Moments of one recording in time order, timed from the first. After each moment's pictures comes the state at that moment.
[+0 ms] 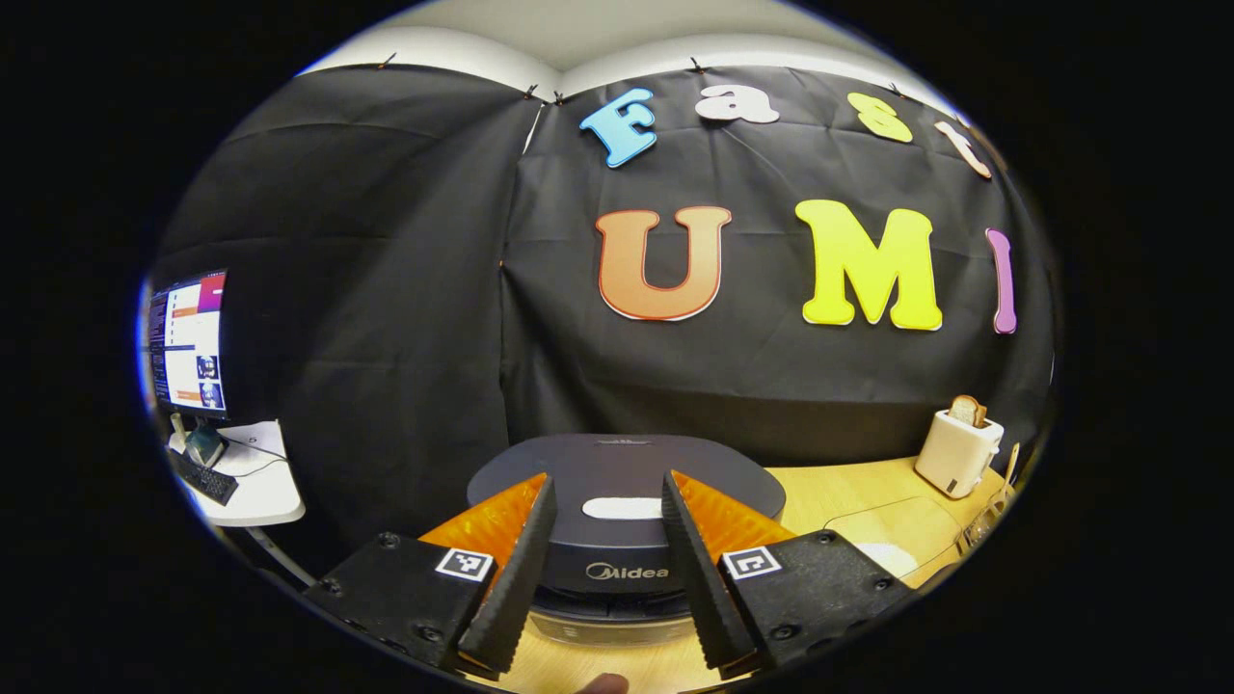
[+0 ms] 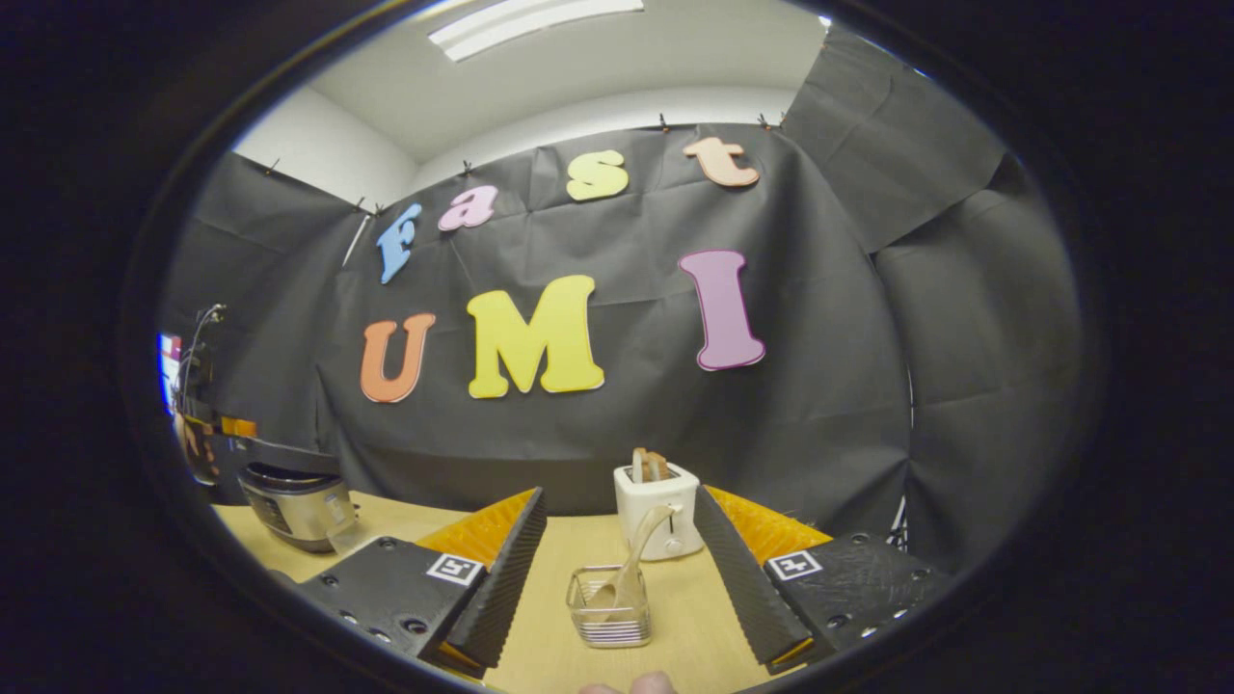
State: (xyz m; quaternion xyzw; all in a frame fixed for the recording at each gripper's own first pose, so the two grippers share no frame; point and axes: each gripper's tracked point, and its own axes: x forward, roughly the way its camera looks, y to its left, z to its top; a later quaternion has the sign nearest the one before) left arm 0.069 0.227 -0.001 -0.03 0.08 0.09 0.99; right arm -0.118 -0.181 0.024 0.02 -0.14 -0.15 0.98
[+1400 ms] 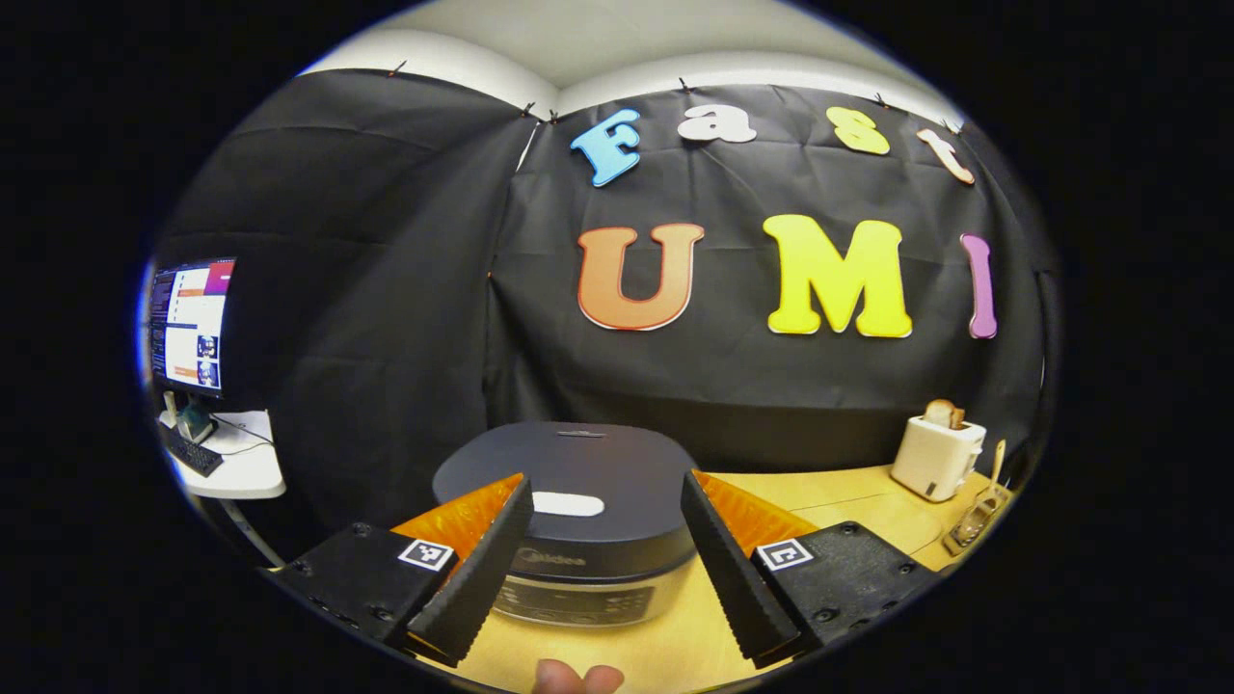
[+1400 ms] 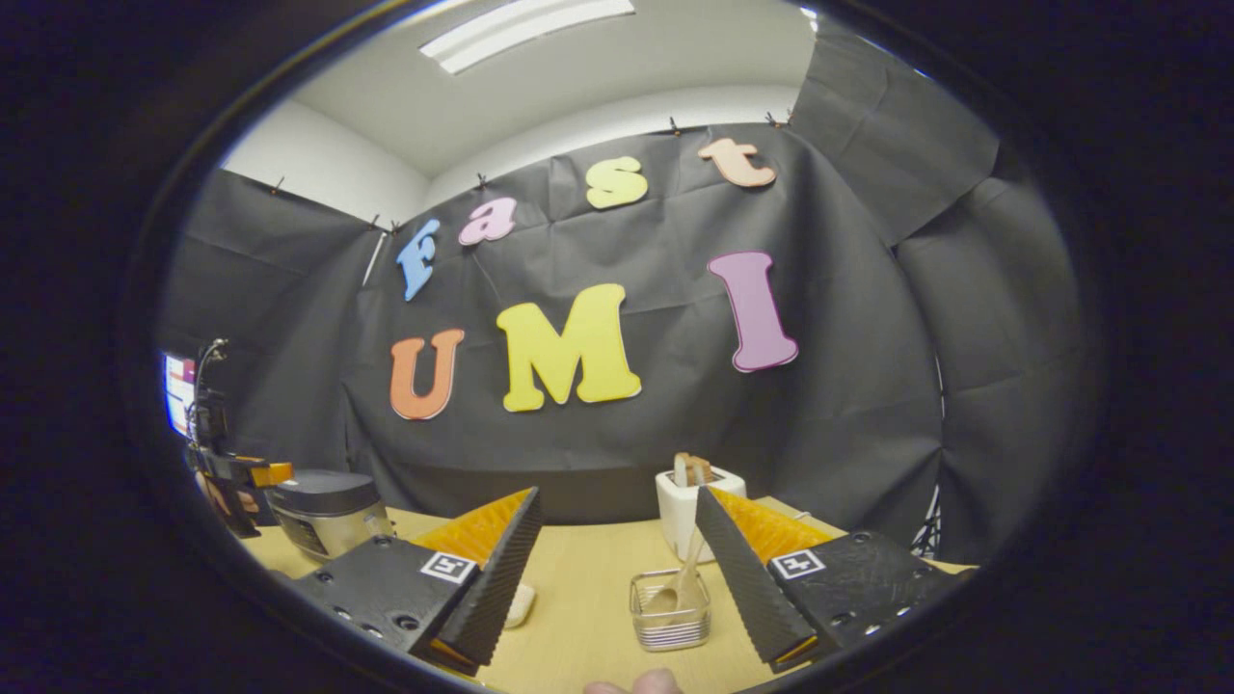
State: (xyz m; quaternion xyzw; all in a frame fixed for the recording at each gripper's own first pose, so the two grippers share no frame) left arm 0.028 0.155 0.004 -0.04 0.03 0.06 1.00; right arm -0.108 -0.131 0.042 0.05 -0.16 -0.10 0.98
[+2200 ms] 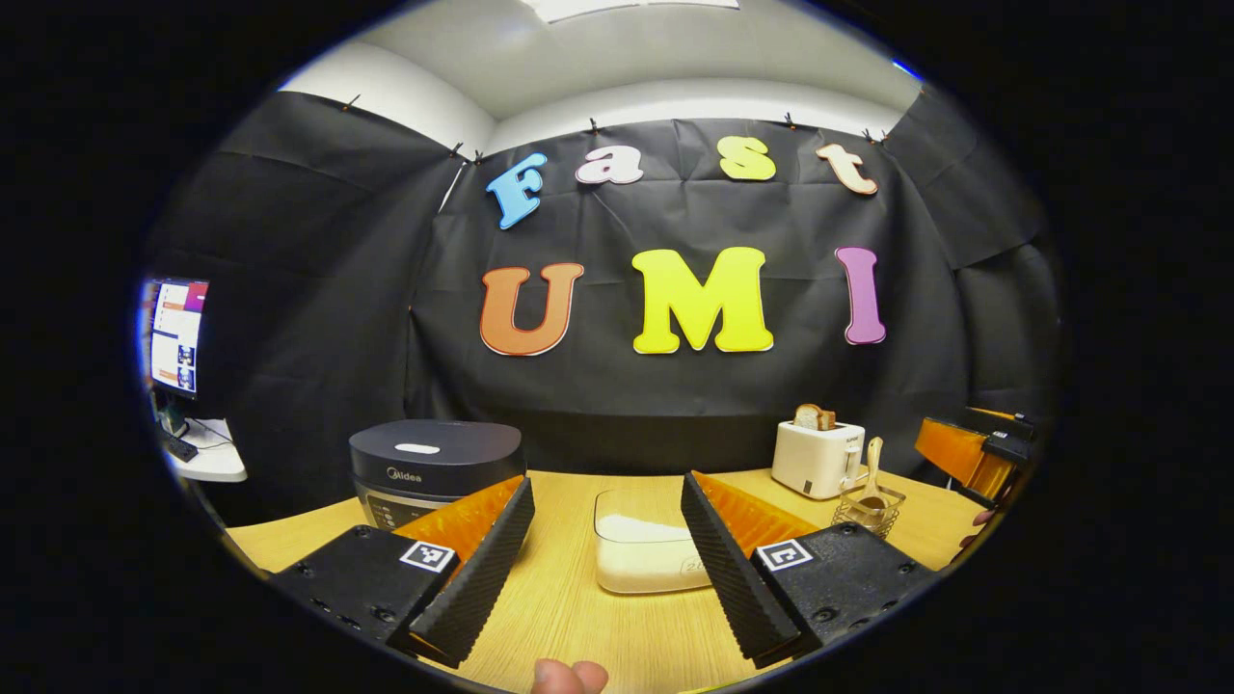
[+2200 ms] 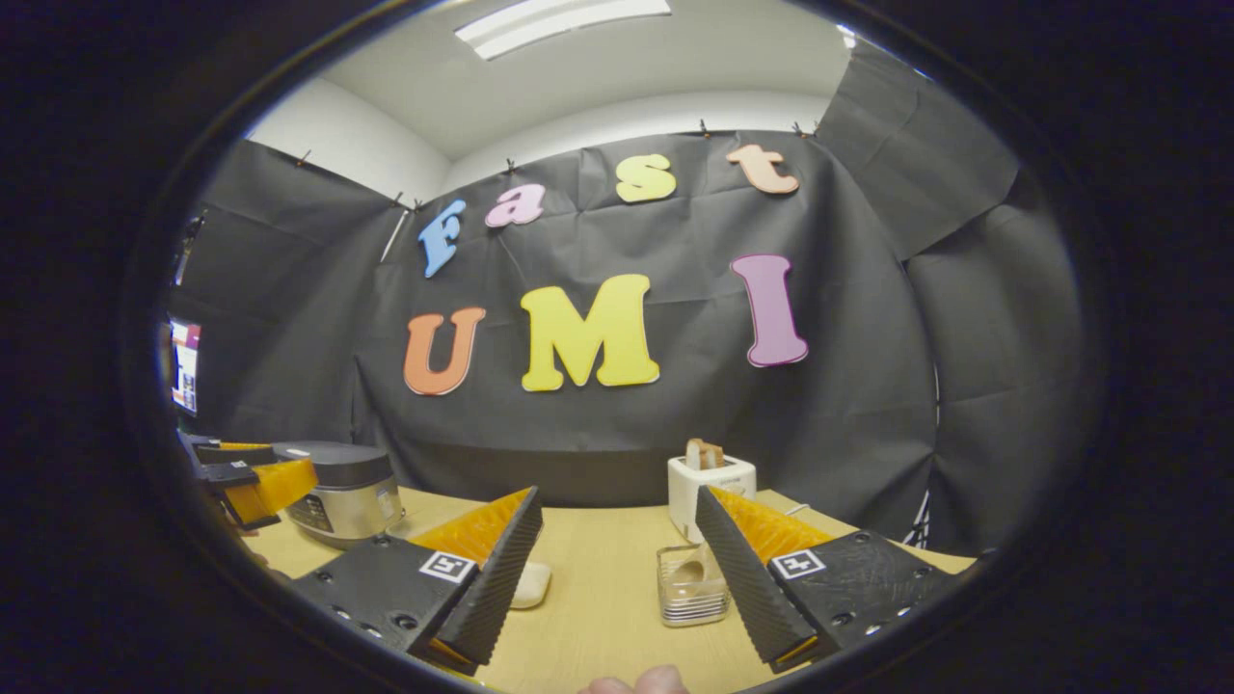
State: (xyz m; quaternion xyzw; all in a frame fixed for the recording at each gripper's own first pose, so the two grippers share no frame) left arm -0.078 0.007 0.006 -0.02 -0.03 -0.03 1.00; right arm -0.125 -0.081 0.008 0.00 -0.14 -0.12 0.98
